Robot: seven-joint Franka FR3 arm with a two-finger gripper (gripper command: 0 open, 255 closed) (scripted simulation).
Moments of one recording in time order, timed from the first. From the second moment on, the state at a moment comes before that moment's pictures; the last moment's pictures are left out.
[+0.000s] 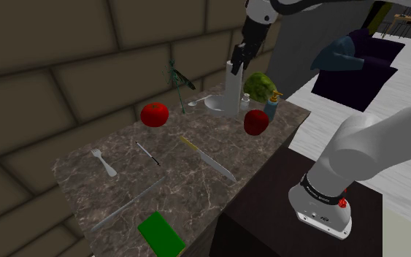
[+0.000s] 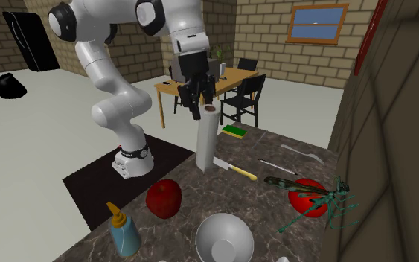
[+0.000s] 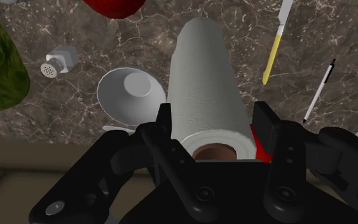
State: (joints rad) arm -0.06 -0.63 0.00 -2.36 0.01 1.93 -0.03
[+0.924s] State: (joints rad) arm -0.06 -0.60 0.00 -2.15 0.01 1.75 -0.03
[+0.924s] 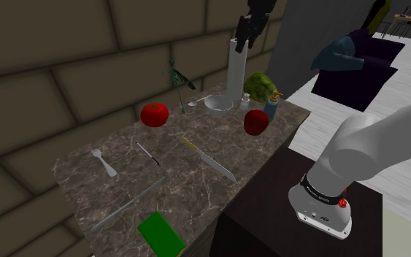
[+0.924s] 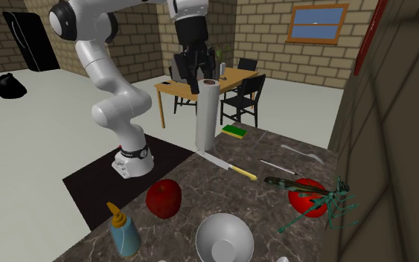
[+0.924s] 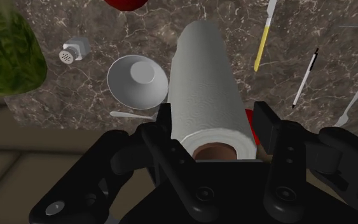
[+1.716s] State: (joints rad) arm -0.05 -0.57 0.04 -1.98 0.02 1.61 0.02
